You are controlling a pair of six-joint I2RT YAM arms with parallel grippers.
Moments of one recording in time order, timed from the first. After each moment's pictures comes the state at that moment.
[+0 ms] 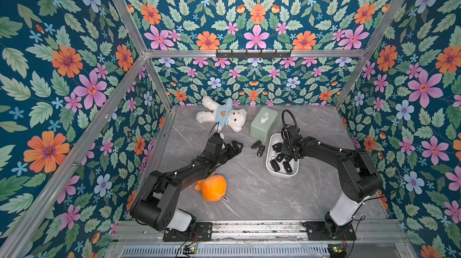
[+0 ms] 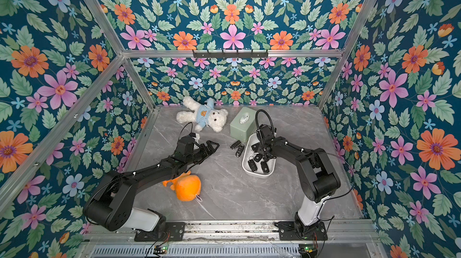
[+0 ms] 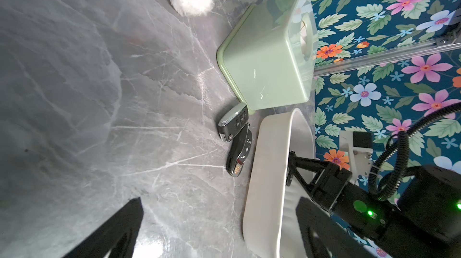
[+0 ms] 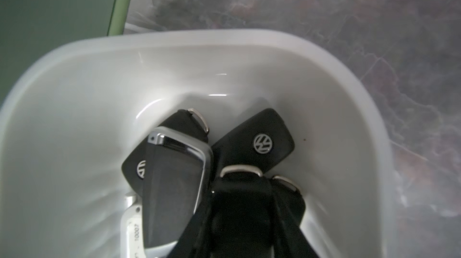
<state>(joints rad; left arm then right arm) -0.47 1.45 0.65 0.23 0.25 -0.94 0.45 1.75 1.05 -0.41 0.21 0.65</state>
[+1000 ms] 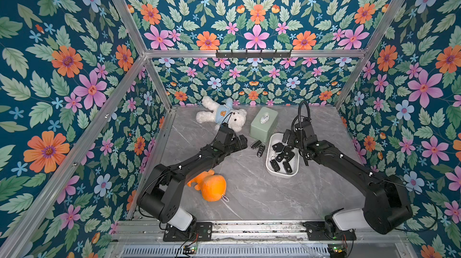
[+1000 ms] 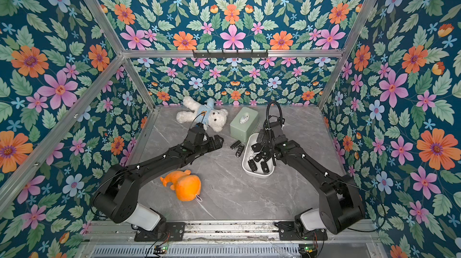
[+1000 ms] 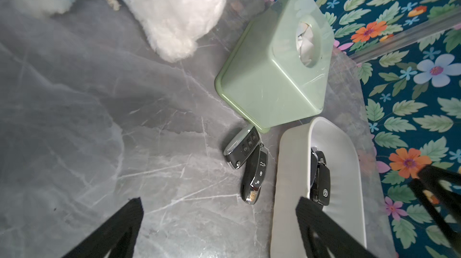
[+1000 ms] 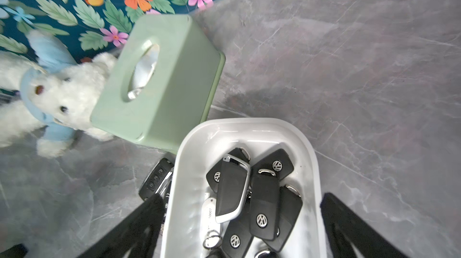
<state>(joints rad) -0.57 1.57 0.94 -0.05 0.01 -0.69 0.45 1.38 0.95 -0.28 0.24 0.63</state>
